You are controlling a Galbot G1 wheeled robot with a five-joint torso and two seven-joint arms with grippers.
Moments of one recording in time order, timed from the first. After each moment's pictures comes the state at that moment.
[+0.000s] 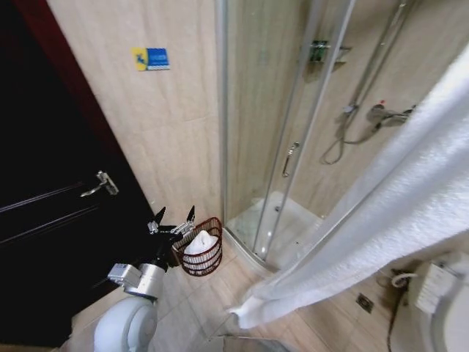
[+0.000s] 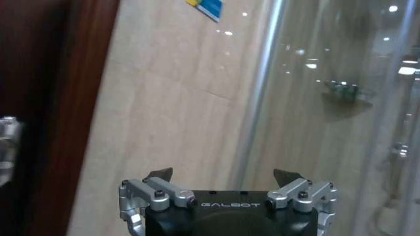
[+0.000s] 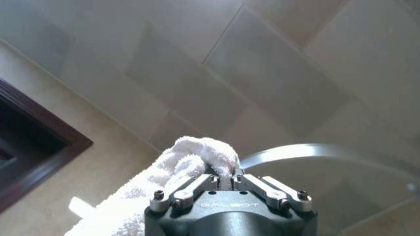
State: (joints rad) left arm 1.70 -1.57 -0.61 -2.48 -0.28 0.20 0.11; right arm -1.07 0.64 1.35 2.37 1.06 0.16 0.04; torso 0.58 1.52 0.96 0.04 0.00
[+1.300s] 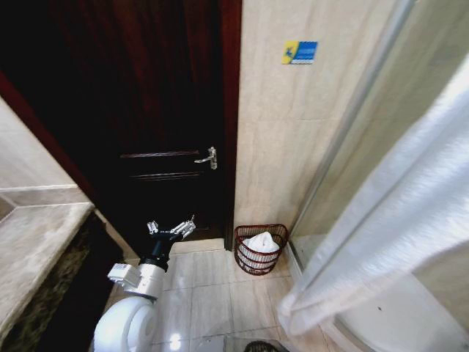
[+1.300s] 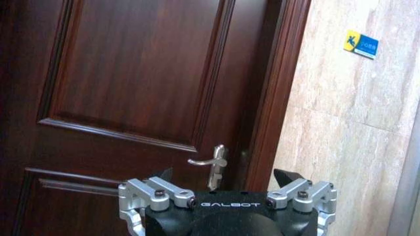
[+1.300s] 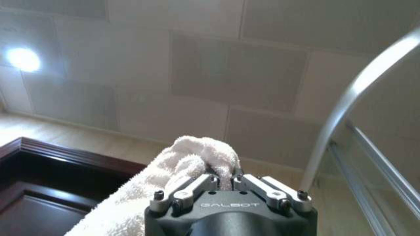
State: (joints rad) left arm 1.70 -1.57 -0.61 -2.48 -0.28 0.20 0.11; right arm -0.95 0.60 1.28 2.28 1.06 0.14 0.04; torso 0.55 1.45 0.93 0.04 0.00
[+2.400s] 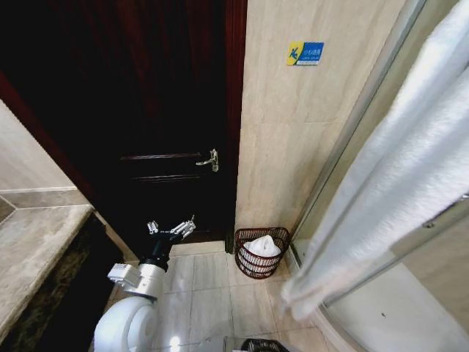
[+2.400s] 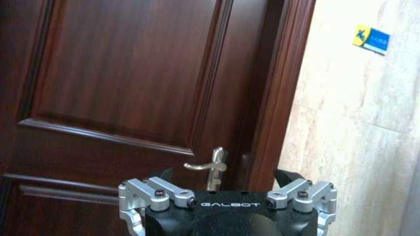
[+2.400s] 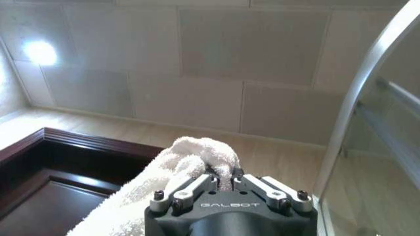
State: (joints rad) left arm 1.70 -1.57 -0.61 -2.48 -0.28 0.20 0.11; right arm -0.82 0.57 1.14 2.20 1.08 0.13 -0.05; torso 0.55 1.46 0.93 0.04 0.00
